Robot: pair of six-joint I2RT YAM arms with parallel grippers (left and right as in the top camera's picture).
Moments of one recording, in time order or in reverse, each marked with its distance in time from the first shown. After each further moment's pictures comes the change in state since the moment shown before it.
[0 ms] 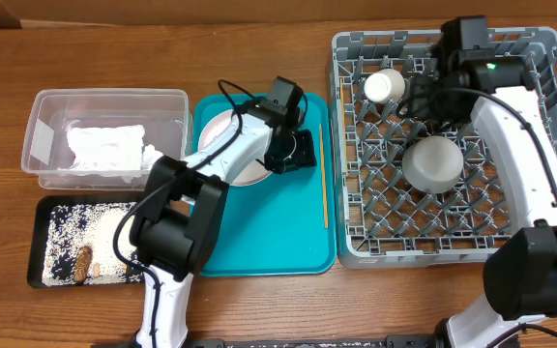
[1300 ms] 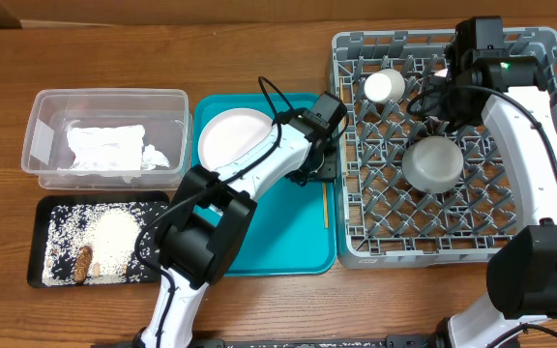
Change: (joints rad) left arm -0.156 0.035 0.092 -0.150 -0.263 -0.008; right arm -0.040 0.000 0.000 -0.010 0.007 0.000
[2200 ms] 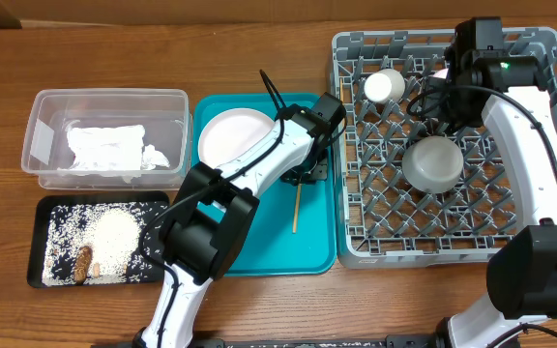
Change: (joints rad) left arm 0.000 0.031 0.063 -0.138 -0.127 0.010; right arm 0.000 0.000 0.000 -0.015 0.000 0.000
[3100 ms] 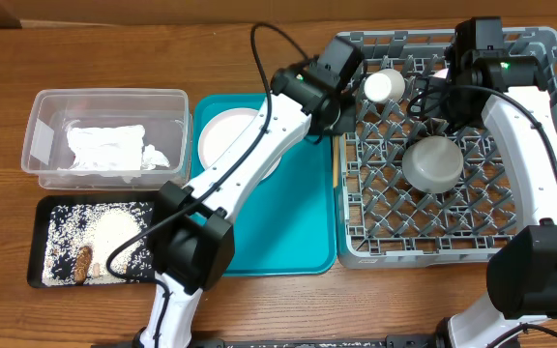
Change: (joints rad) left arm 0.001 -0.091 0.339 0.001 0.127 -0.003; right arm 0.000 0.000 0.001 -0.001 0.001 0.003
